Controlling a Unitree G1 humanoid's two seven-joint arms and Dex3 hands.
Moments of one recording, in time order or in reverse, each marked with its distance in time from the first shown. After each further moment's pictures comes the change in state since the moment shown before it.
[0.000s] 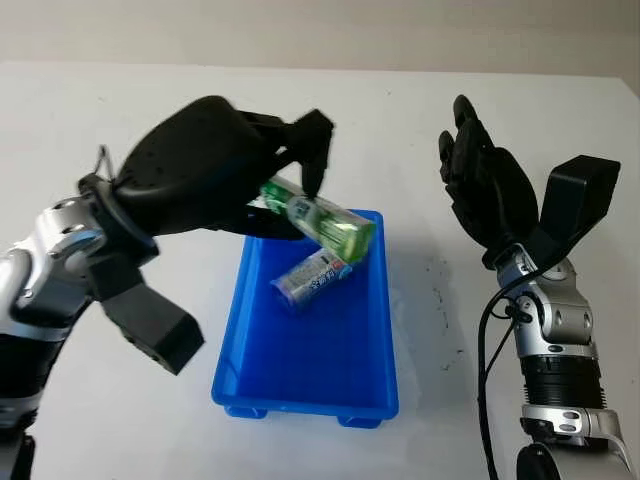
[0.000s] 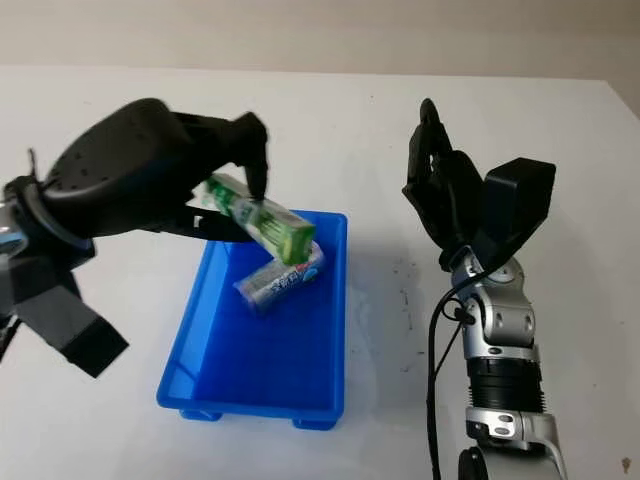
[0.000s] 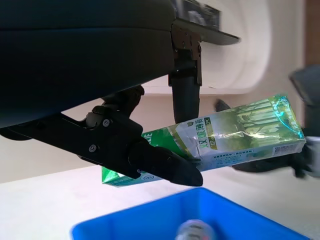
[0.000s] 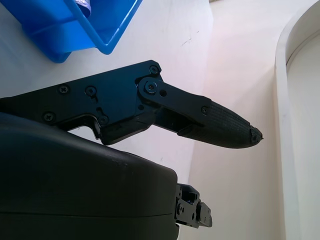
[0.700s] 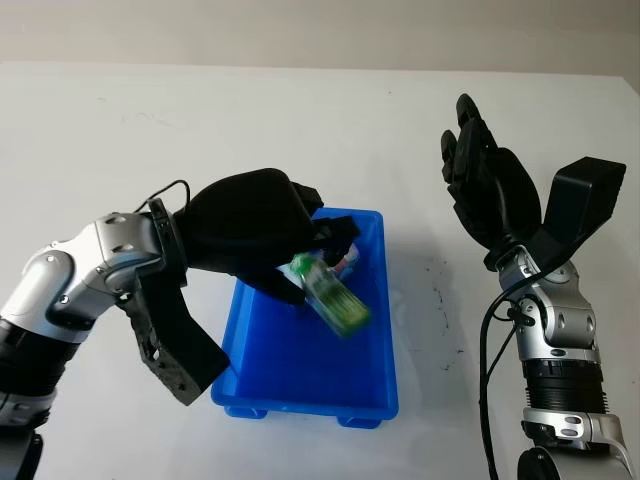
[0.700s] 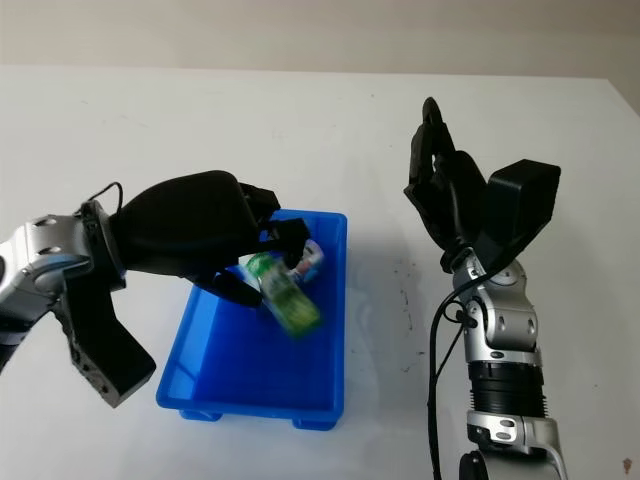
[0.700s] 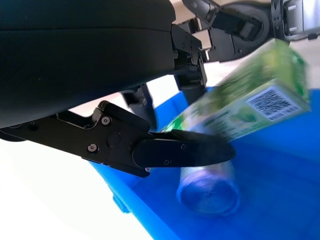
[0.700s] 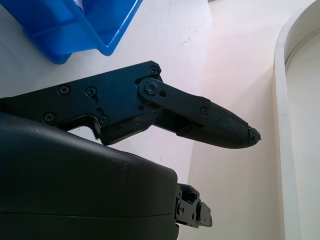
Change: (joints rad) left arm 0.003 0.054 -0.079 -0.070 0.095 0.063 -0.328; right arm 0.014 0.000 -0.001 -0.020 0.005 0.011 -0.016
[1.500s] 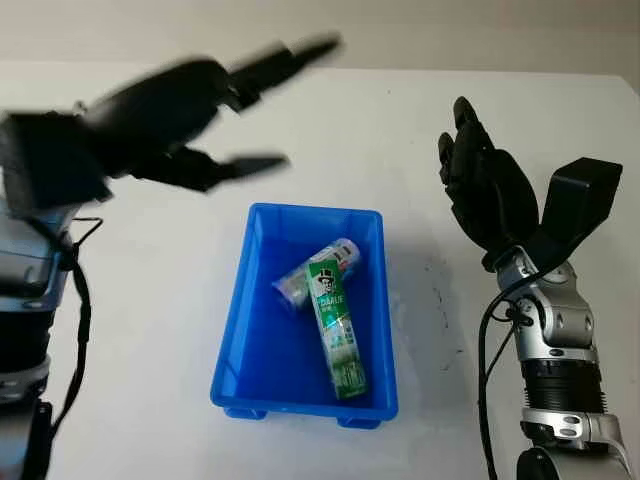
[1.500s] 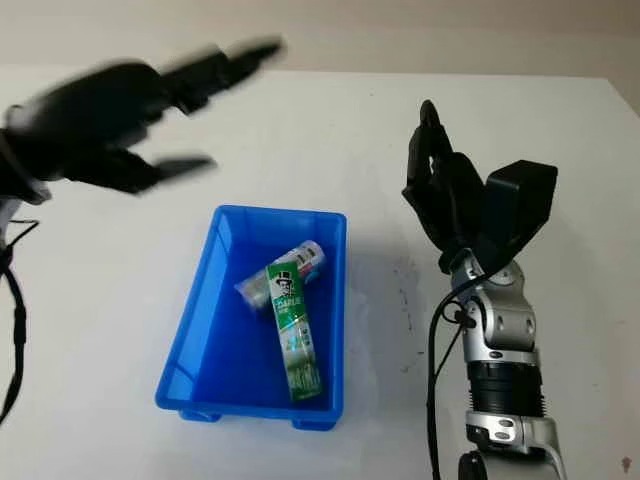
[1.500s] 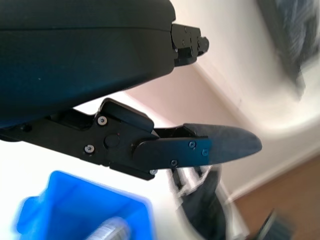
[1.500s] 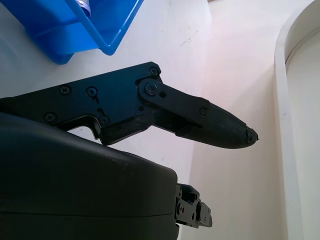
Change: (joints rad) left arm 0.027 -0.163 0.424 0.020 -0.910 0.659 -0.099; right arm 0.000 0.005 0.004 0.004 0.003 -0.007 0.006
